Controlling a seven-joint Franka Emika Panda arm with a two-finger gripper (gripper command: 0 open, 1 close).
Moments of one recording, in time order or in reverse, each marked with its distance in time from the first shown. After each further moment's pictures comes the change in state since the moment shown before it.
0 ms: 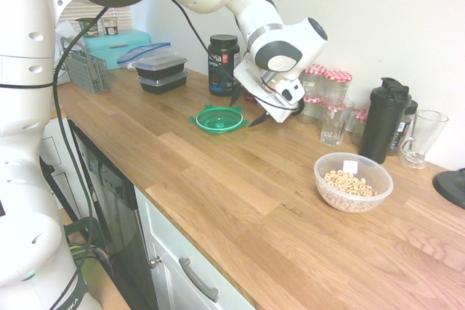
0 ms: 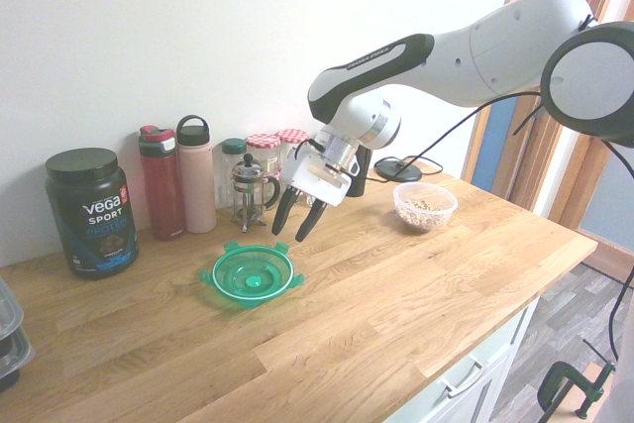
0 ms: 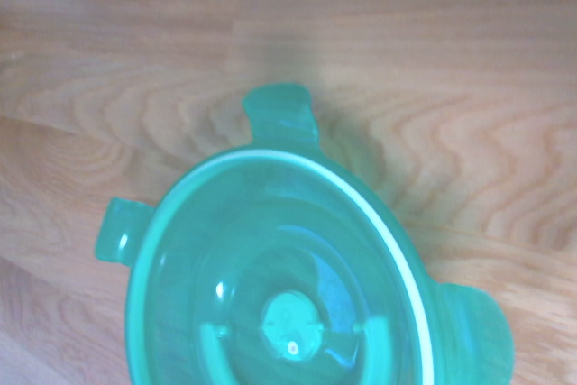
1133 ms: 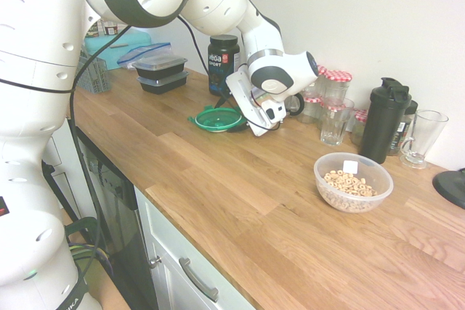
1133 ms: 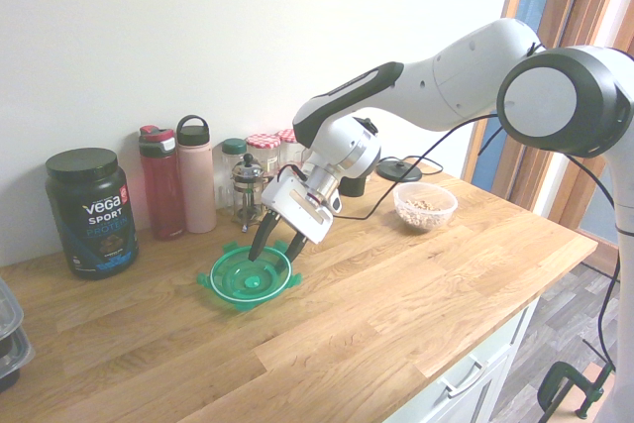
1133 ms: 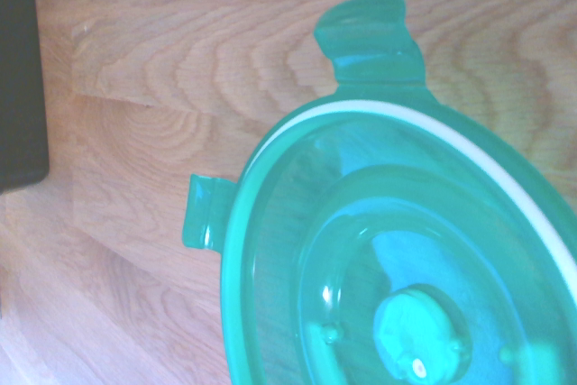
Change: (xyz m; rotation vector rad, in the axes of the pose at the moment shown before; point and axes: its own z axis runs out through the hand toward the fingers) arm 0.005 -0.004 0.064 0.088 -0.222 0.088
